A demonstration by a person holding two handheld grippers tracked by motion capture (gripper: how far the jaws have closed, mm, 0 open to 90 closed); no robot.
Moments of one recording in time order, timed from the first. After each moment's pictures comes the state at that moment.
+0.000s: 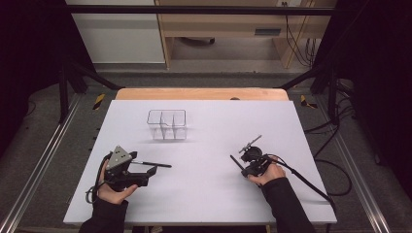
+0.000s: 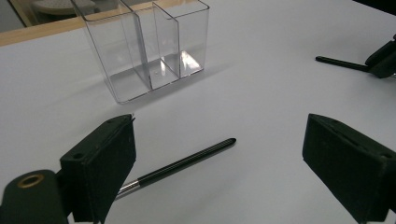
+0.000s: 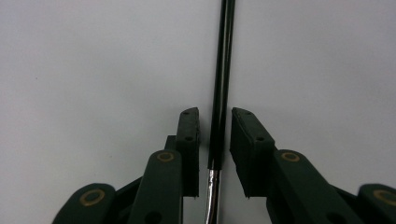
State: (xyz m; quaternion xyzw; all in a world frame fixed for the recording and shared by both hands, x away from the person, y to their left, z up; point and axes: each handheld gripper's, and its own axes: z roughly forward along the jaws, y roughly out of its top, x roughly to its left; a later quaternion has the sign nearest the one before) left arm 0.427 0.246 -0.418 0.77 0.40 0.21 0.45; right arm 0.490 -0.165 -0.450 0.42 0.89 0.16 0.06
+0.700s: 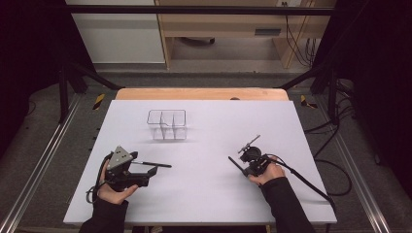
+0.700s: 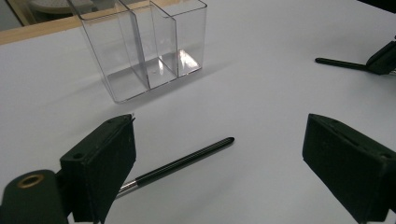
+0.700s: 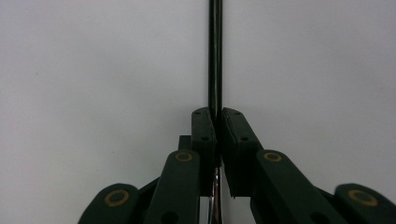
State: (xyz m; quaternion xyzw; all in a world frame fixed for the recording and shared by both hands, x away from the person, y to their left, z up) left arm 0.427 0.244 -0.418 0.78 0.39 0.21 0.44; right arm 0.490 -0.162 -0.448 0.42 0.89 0.15 0.06
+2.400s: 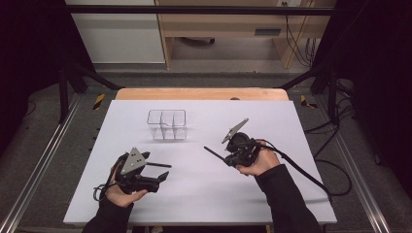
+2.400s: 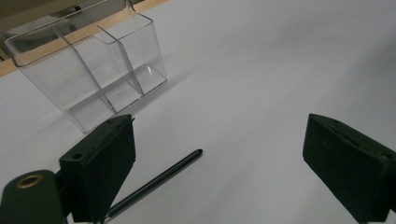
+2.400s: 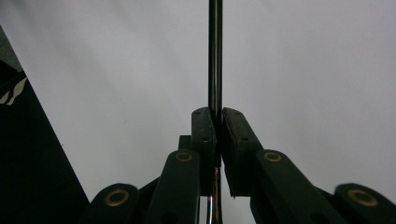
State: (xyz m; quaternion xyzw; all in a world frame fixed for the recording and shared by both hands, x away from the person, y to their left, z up) left arm 0.419 0.210 -0.405 0.82 0.31 0.22 0.42; right arm 0.475 -0.116 -0.353 0.28 0.93 0.23 0.06
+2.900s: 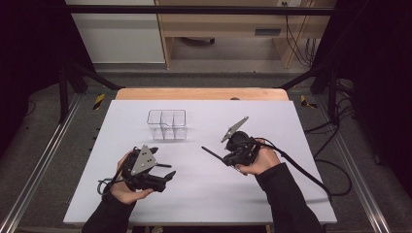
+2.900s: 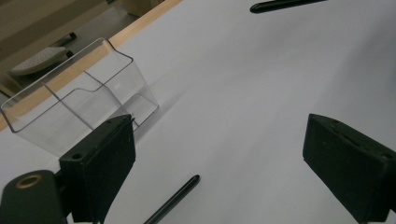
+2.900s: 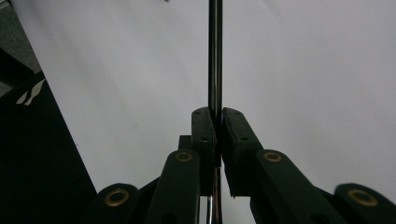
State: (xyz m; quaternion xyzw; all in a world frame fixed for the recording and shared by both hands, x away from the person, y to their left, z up) left arm 0.420 0.185 -0.385 0.85 0.24 0.25 0.40; right arm 0.475 -0.114 -0.347 0.26 0.93 0.24 0.05
